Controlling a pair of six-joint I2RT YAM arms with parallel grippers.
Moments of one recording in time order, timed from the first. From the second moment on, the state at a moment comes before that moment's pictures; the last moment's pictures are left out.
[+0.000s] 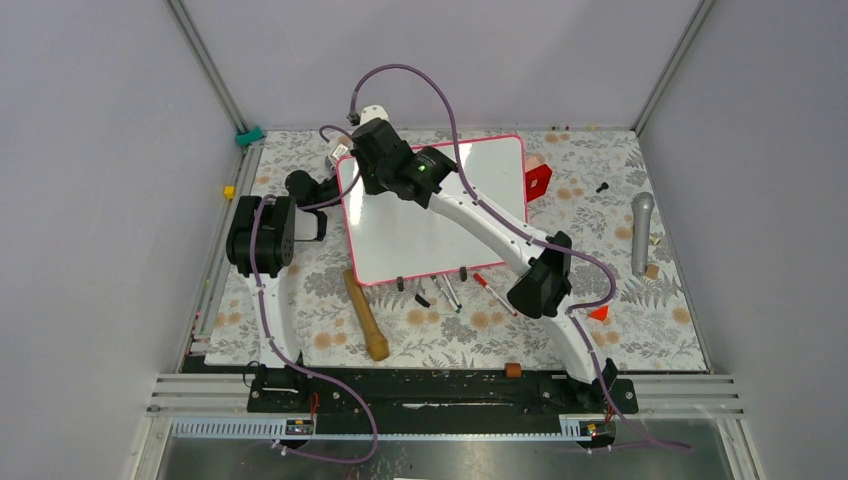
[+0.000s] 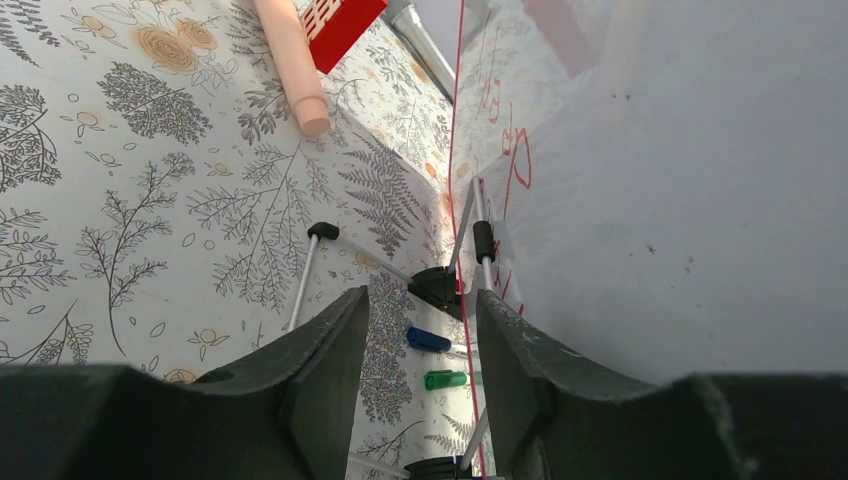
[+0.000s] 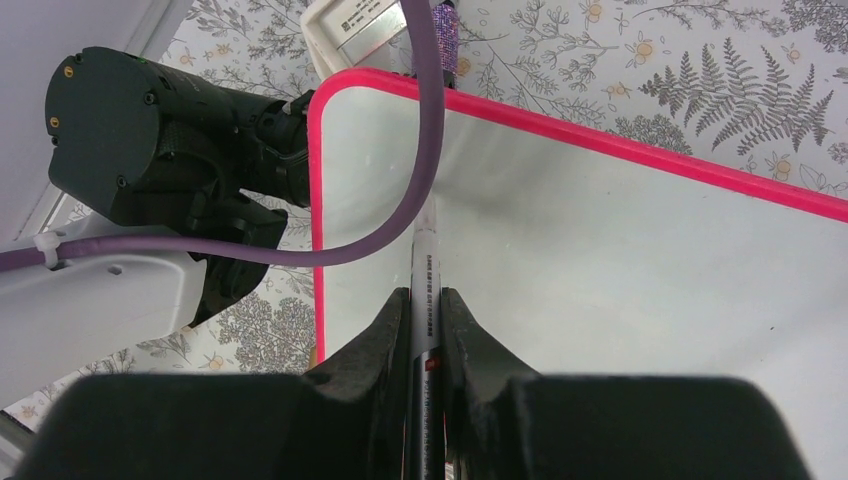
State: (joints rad) left arm -0.02 2.20 1.10 1.39 1.33 -1.04; right arm 0.92 2.26 2.47 -0.84 0.29 0.32
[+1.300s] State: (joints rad) left arm -0.02 2.20 1.10 1.39 1.33 -1.04; right arm 0.93 2.20 2.32 -0.83 0.24 0.33
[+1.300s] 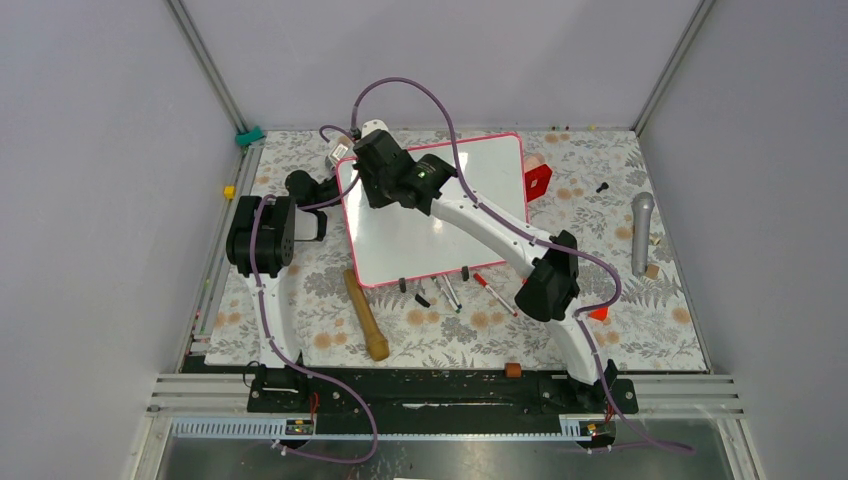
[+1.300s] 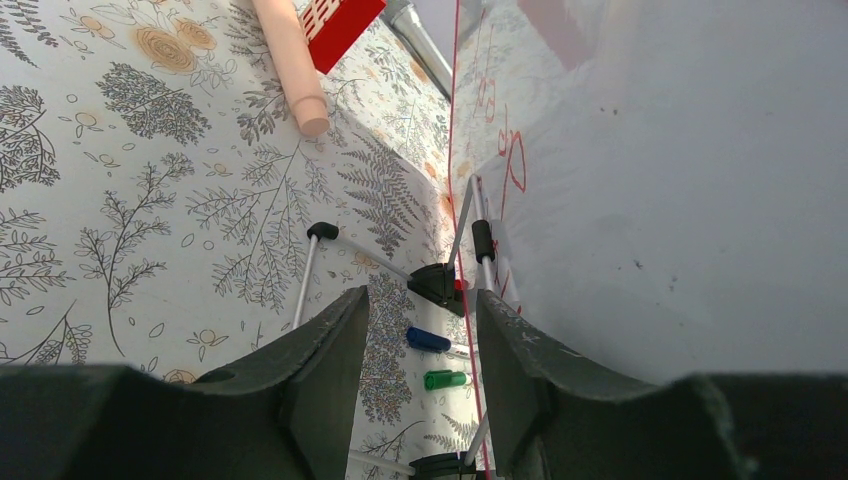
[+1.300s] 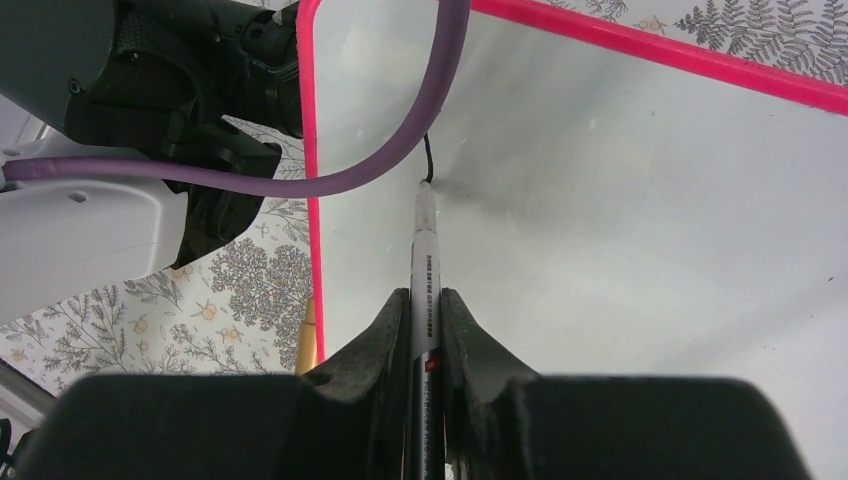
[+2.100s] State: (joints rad) left arm -0.03 2.20 1.10 1.39 1.33 -1.04; right arm 0.93 2.20 2.41 -0.85 0.25 0.31
